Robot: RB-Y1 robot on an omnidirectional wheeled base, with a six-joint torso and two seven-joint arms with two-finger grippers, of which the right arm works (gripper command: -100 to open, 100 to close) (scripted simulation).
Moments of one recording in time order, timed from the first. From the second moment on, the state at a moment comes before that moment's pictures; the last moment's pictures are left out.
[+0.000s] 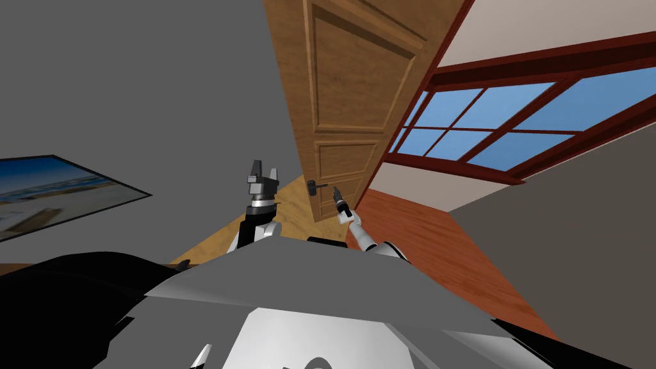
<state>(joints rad) -0.40 0.00 0.35 -0.81 -0.09 -0.40 -0.03</state>
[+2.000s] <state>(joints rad) -0.40 0.02 0.36 -0.81 -0.12 -0.40 0.00</state>
